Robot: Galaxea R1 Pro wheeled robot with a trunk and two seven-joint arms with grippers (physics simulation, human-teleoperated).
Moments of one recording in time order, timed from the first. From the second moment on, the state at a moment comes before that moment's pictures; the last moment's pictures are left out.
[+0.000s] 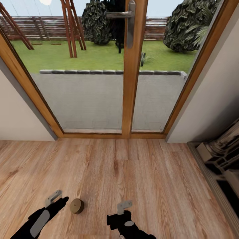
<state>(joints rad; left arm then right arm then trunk) -0.42 0.21 0.00 -0.61 0.76 0.24 0.08 -0.43 0.15 0.94 -0.70 -0.72 0.18 -0.40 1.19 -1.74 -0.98</state>
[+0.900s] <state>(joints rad) -0.45 0.27 0.00 -0.71 0.76 0.49 0.28 -0.46 0.15 0.78 -1.05 -0.70 0.51 -0.39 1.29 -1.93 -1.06</state>
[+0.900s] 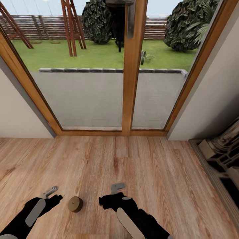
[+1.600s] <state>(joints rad) -0.45 0.23 -0.01 -0.79 0.72 0.49 0.33 -0.46 0.10 0.72 -1.21 -0.71 0.57 -0.39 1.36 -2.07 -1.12</state>
